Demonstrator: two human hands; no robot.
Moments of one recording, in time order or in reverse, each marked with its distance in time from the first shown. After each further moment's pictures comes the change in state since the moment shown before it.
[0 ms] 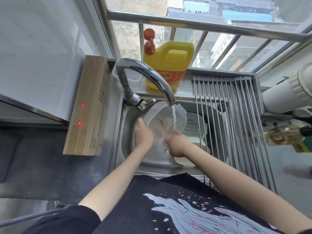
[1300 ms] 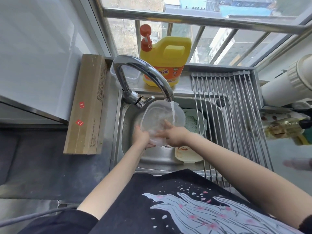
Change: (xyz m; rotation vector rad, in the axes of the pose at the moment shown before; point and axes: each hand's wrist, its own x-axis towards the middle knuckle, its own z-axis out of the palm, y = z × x) left_hand 0.001 -0.017 -0.001 -0.502 -0.211 -0.359; right_hand 0.013 0.011 -0.012 0.270 -0.077 -0.135
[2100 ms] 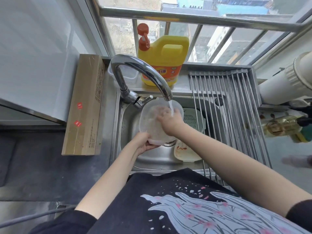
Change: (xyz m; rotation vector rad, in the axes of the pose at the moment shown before) left_hand 0.001 0.000 -0.002 -0.228 -0.317 -0.221; right_hand 0.017 -0.018 -0.031 0.041 0.166 0.312
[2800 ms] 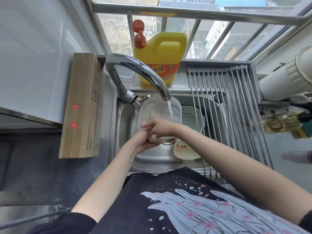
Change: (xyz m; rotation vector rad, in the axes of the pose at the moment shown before) left_hand 0.005 0.003 0.000 0.057 -0.107 -0.024; right_hand -0.007 -0.017 -0.004 0.632 -0.180 -0.150
